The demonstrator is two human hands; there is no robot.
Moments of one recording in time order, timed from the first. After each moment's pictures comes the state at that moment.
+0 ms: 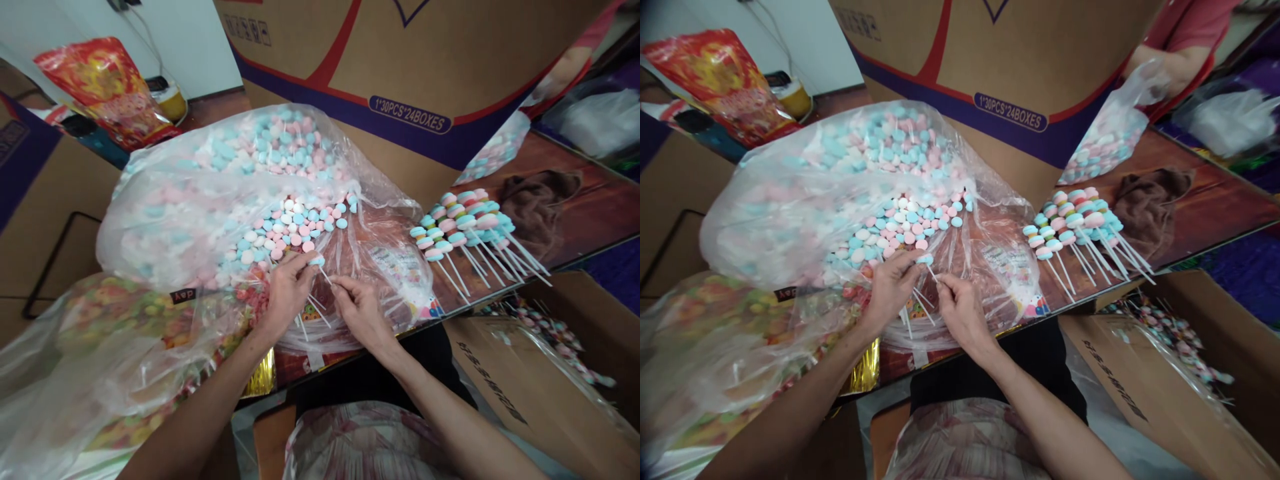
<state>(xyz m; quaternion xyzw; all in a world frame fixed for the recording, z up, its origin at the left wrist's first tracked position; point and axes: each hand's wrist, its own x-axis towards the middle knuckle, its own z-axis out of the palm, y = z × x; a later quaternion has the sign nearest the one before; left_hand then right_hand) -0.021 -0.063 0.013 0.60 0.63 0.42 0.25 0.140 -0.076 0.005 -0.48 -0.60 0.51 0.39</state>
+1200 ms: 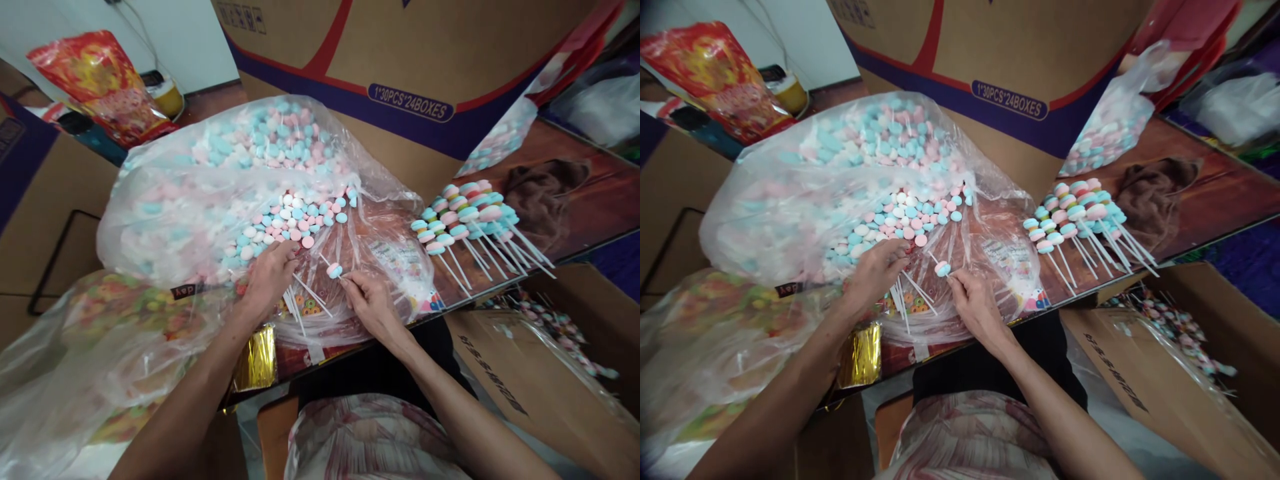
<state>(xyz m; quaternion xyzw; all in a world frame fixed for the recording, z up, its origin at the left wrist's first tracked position) -0.056 -0.053 0.027 0.69 0.68 0.19 0.13 0.167 -0.072 -0.007 -0.48 -0.68 0.44 0.34</state>
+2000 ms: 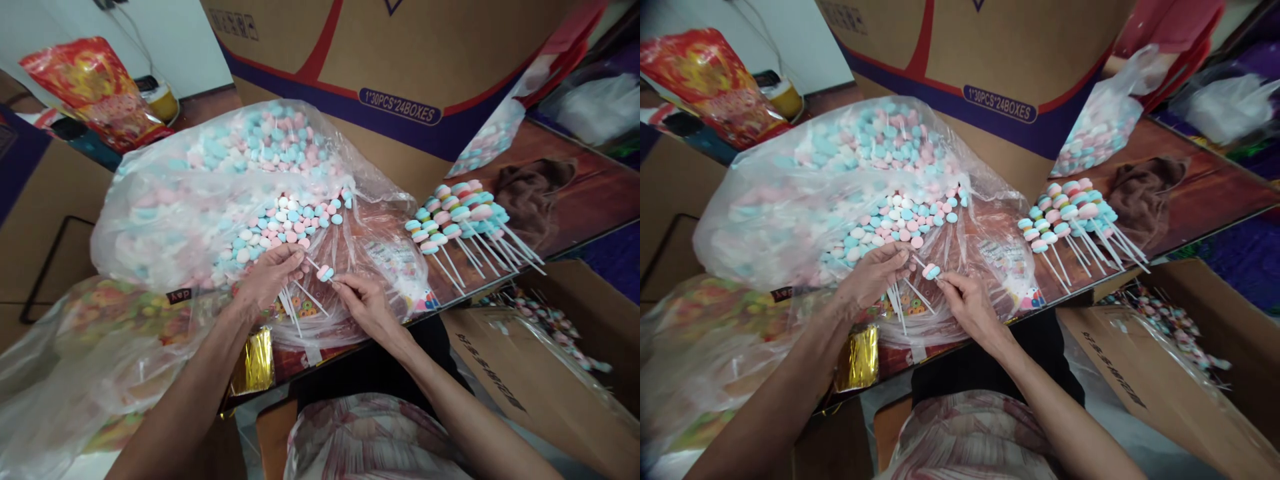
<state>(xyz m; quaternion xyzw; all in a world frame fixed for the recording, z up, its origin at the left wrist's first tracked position) -0.042 -0.051 0.041 0.37 0.52 0.45 0.63 0.165 -0.074 -0.001 -0.43 -0.67 0.47 0.38</state>
